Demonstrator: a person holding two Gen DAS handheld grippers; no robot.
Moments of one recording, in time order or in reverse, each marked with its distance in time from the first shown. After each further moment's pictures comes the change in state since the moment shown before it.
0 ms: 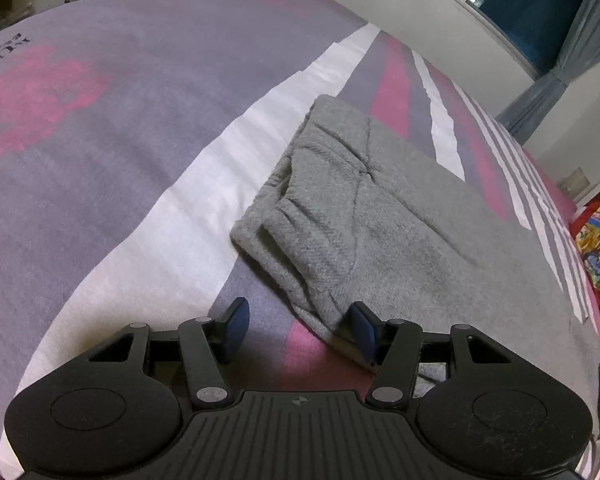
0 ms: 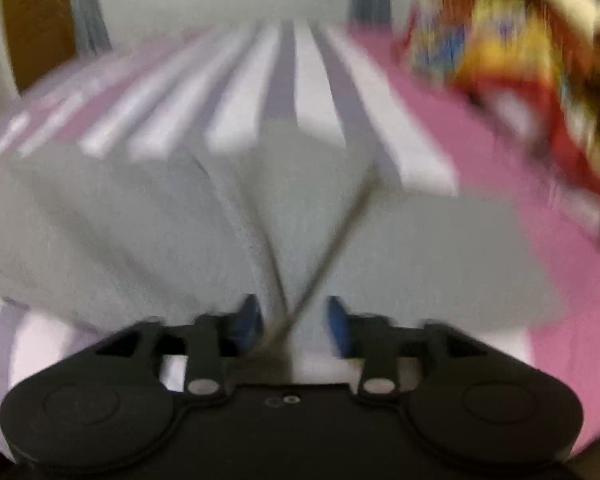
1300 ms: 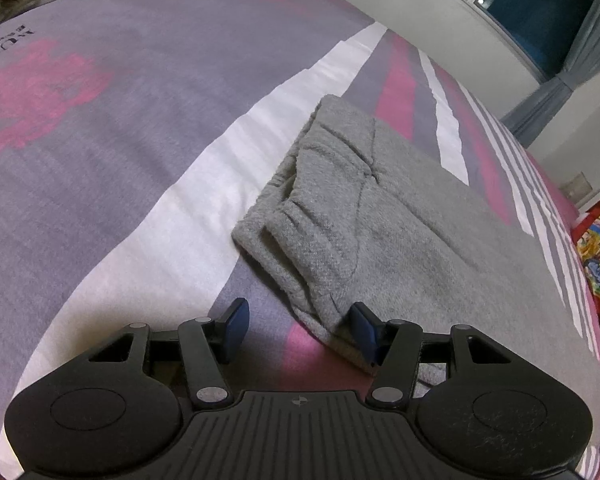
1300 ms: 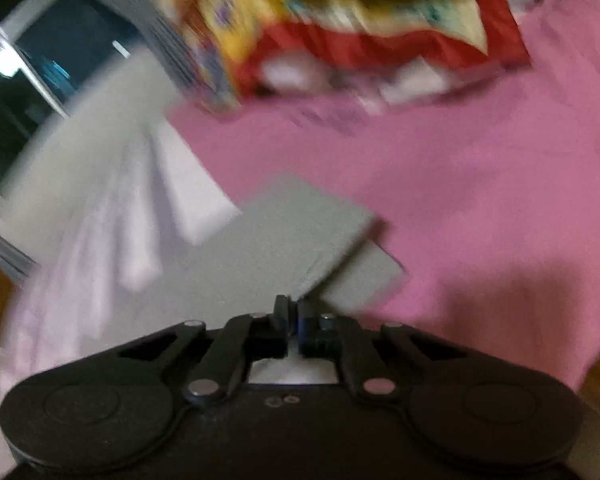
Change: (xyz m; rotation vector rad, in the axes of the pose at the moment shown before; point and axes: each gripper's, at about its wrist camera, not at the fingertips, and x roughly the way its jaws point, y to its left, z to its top) left arm 0.001 0.000 0.003 -0.034 0.008 0.006; right arm 0.026 -0.194 -0.065 0.827 0.014 -0.091
